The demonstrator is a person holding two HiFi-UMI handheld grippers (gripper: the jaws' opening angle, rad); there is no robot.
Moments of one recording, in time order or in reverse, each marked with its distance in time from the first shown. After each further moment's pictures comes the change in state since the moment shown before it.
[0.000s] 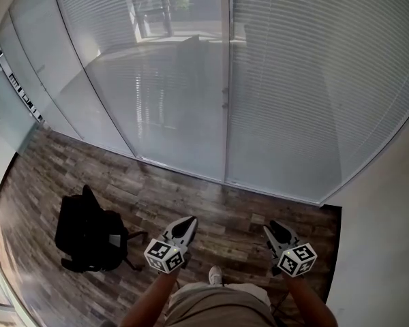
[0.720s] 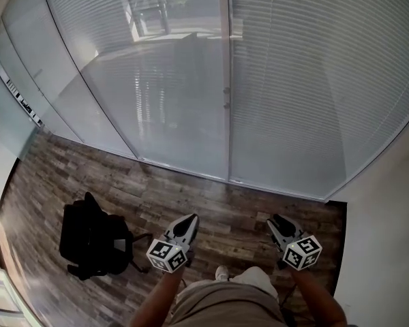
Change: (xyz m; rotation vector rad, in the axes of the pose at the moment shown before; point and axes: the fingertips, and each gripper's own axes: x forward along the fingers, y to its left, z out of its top) left arm 0.021 0.038 0.013 -0.029 -0.021 0.025; right arm 0.044 -0.018 0.012 -0.021 0.028 0.003
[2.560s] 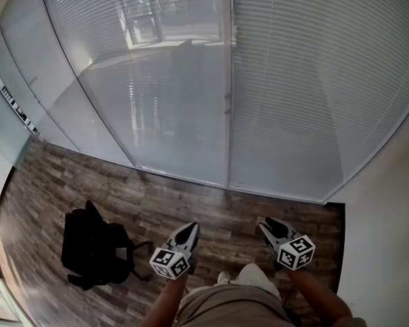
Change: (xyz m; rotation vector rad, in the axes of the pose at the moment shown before) left arm -0.024 0.026 -0.008 -0.060 -0.009 -0.001; right arm 0.033 0.044 -0.009 -0.025 0.042 0.014
